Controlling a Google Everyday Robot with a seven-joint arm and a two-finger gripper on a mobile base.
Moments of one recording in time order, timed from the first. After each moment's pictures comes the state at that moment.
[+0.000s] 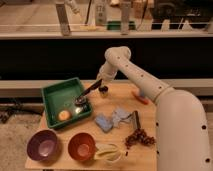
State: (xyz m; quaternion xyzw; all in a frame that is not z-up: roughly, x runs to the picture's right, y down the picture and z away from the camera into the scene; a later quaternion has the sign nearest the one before) arm -0.022 -0.059 0.871 -0.17 -0.25 -0.28 0.91
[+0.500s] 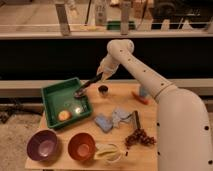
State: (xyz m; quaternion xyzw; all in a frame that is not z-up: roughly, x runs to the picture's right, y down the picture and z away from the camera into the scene) arm -0.001 -0.093 0.849 -0.14 -0.24 -0.25 0.93
